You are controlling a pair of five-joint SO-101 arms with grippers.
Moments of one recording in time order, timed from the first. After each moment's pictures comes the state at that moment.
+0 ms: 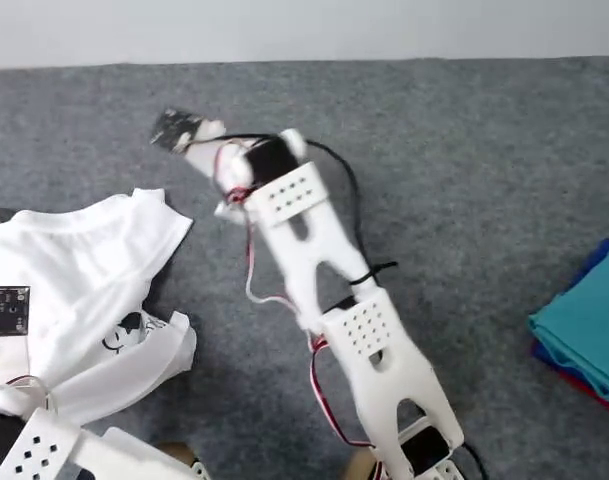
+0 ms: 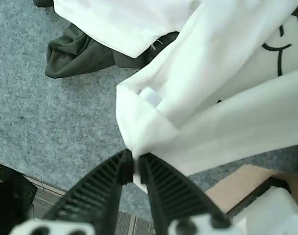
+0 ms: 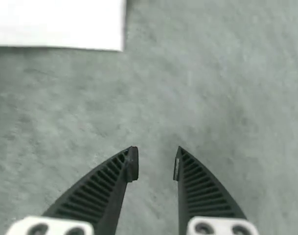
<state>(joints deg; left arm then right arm) -69.3 -65.4 50.8 93.8 -49.6 -38.2 59.4 -84.1 99.3 34.2</state>
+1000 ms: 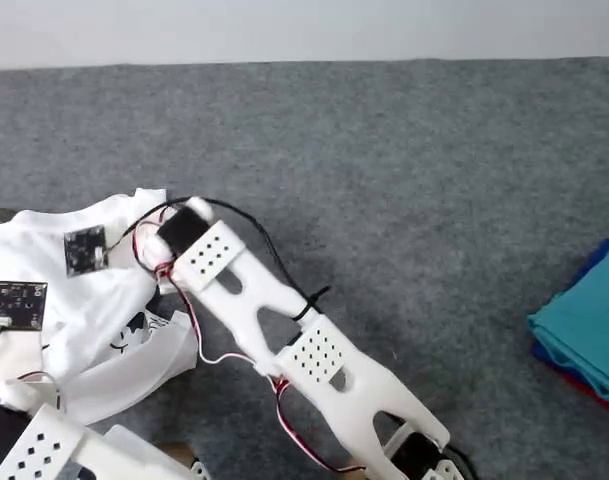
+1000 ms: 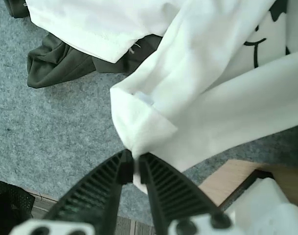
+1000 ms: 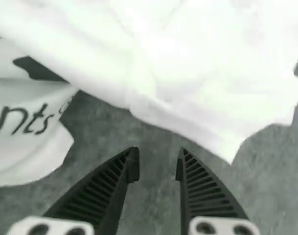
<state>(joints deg) -65.4 -65.4 50.4 96.7 -49.5 -53.3 69.6 -84.1 91.2 52.6</state>
